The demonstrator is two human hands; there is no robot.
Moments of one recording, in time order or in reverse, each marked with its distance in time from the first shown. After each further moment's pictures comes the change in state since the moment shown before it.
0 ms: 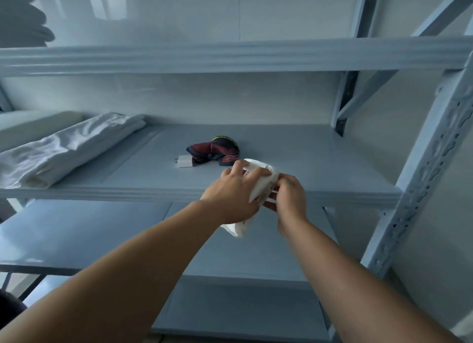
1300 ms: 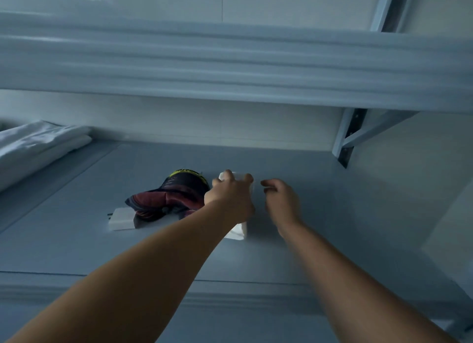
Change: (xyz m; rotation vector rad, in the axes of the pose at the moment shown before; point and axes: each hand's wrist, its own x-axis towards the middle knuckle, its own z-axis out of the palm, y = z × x) left_hand 0.276 -0.074 0.086 0.062 -0.233 -0.361; right_hand 0.292 -0.009 0.045 -0.753 0.009 -0.286
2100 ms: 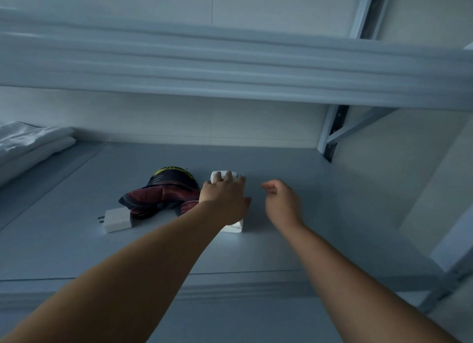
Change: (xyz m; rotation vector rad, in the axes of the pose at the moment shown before) left_hand -0.006 -0.024 0.005 0.179 0.112 0.222; right_hand -0.028 -0.002 -0.009 -0.143 0.095 -0.064
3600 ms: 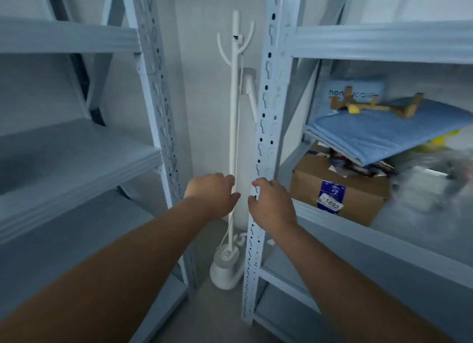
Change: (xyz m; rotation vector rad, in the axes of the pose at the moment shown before) left_hand -0.369 0.378 -0.052 -0.127 0.078 0.958; right_hand -0.496 0.098 -0.372 -0.622 0.483 0.468
